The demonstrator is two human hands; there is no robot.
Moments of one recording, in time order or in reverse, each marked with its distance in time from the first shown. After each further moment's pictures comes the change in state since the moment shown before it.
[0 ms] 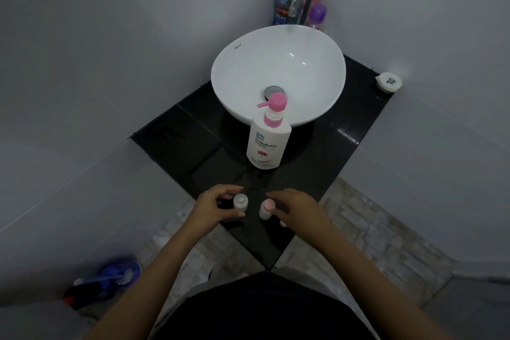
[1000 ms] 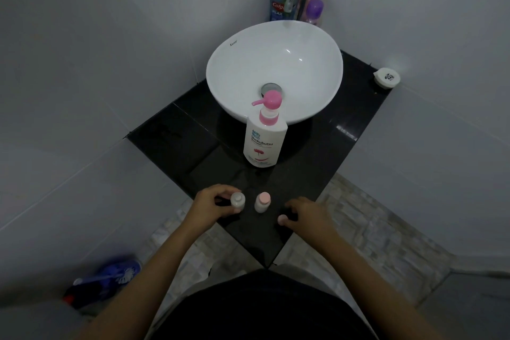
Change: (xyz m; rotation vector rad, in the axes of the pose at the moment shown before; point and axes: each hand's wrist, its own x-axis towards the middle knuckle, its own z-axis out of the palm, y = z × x) left_hand 0.006 -0.003 0.003 -0.002 0.005 0.010; right_hand -0.008 0.042 0.021 -0.071 -0.108 0.219
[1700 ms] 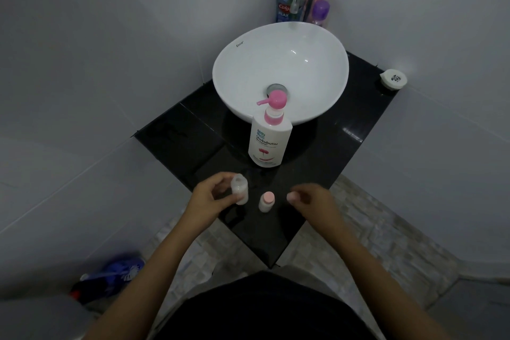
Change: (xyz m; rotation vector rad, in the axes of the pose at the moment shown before) left_hand -0.019 0.037 -0.010 -0.152 0.077 0.105; right_hand -0.001 -0.012 -0.026 0.329 0.189 0.030
